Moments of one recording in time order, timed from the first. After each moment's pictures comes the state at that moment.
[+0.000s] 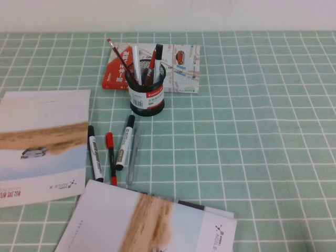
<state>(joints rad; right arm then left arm) 0.13 -0.01 0.03 0.12 0.35 -0.05 0.00 -0.01 0.02 -0.03 0.38 0.01</state>
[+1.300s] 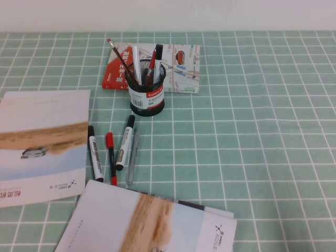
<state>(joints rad) 0.13 -0.01 0.03 0.70 0.08 -0.07 0.00 -0.01 0.02 -0.03 0.38 0.01</state>
